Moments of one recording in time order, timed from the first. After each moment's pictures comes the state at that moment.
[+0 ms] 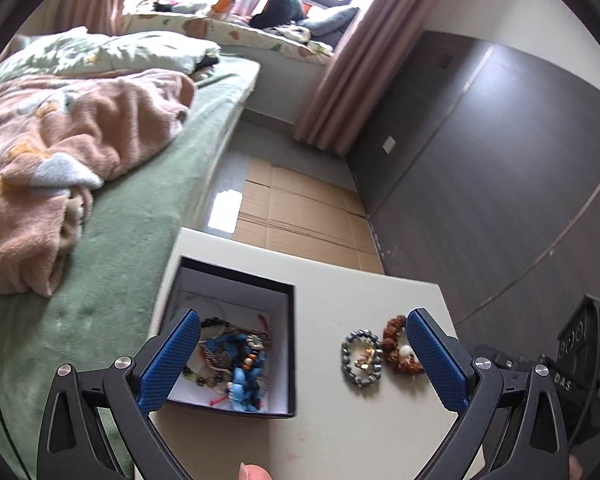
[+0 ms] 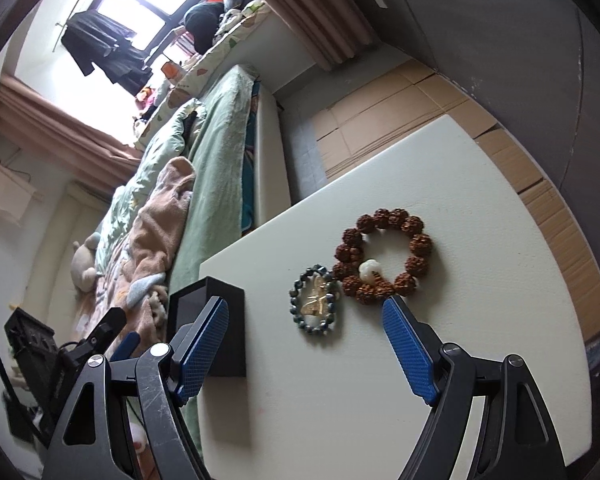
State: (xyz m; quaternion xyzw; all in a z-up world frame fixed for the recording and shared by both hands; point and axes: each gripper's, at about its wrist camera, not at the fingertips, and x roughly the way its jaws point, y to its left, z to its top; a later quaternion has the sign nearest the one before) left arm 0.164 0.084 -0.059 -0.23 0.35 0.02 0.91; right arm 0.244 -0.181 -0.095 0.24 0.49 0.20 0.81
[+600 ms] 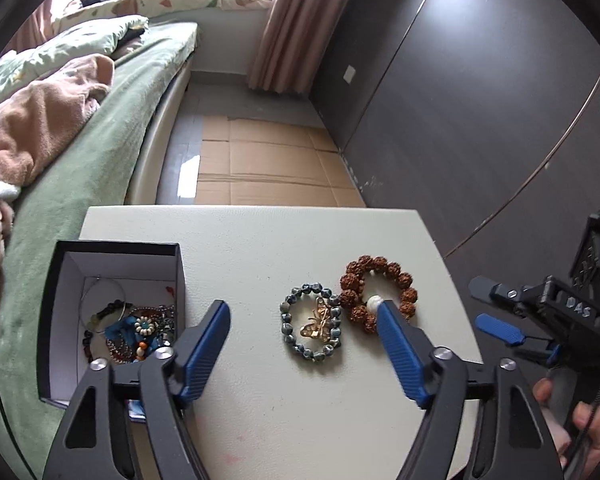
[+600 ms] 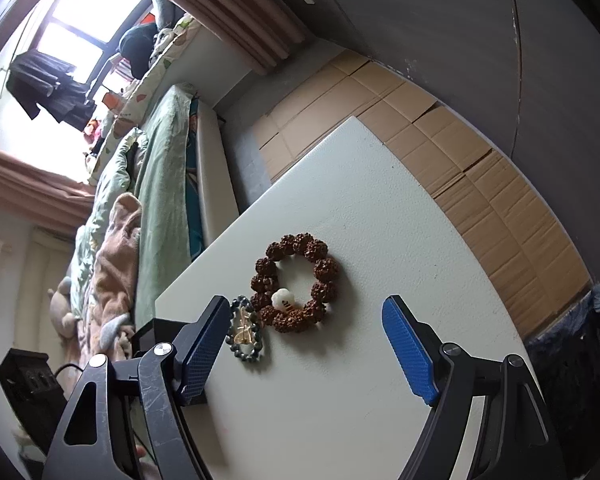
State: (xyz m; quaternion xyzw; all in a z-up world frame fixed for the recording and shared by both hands) left arm 0.216 0.007 -0.091 -0.15 0.45 -0.05 0.88; right arm 0.269 -0.236 -0.116 0.28 0.52 0.12 0.80
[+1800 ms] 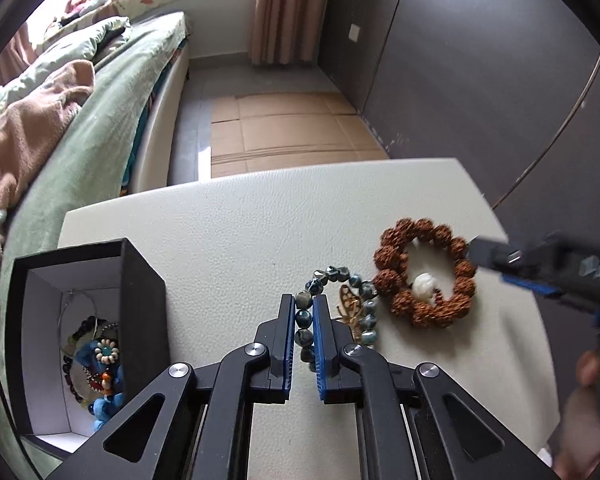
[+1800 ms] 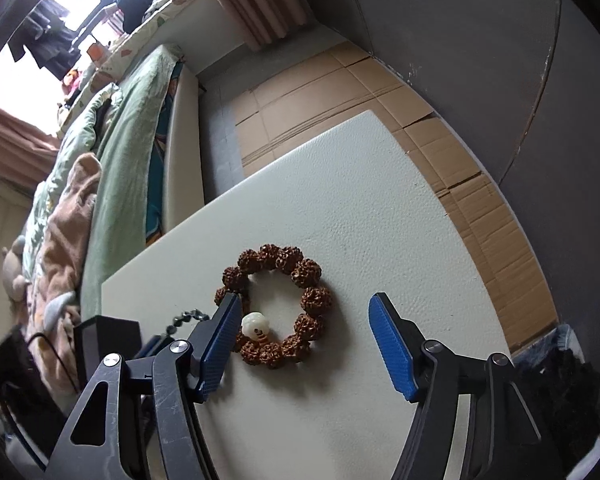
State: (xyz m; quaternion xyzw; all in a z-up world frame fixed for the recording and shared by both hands) left arm 0.246 -0.016 -0.133 -0.08 0.49 -0.03 0.87; right arm 0.311 -0.192 -0.137 0.16 0.56 0.10 0.80
